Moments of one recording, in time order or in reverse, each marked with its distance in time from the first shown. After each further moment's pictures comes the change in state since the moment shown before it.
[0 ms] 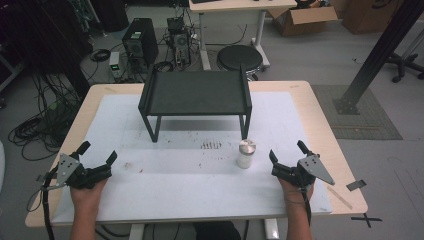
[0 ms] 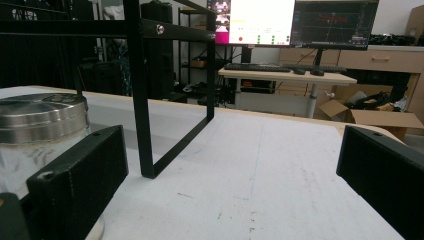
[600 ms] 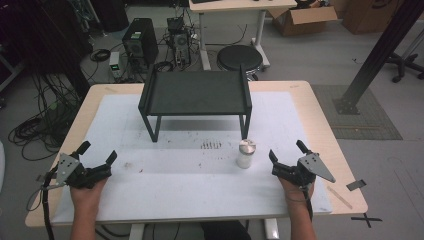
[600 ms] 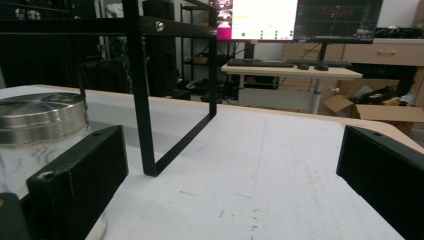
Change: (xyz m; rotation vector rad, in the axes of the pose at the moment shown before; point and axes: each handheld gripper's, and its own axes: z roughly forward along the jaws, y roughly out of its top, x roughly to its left) left arm 0.001 0.000 0.001 0.004 -0.002 -0.007; right arm -0.003 0.001 0.003 0.026 0.035 0.016
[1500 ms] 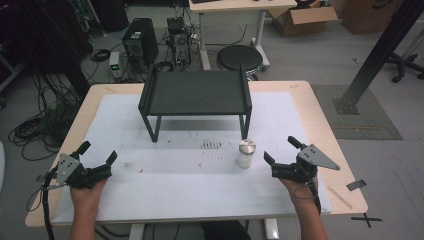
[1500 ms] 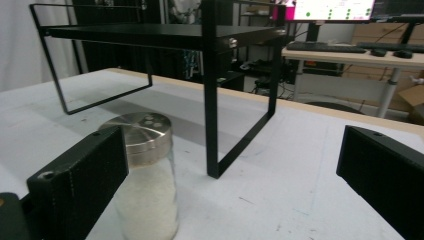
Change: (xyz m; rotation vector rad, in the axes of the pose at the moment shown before) left arm -0.001 0.000 0.000 -0.003 -0.001 0.006; right arm 0.008 0.039 -0.002 0.091 0.224 -0.006
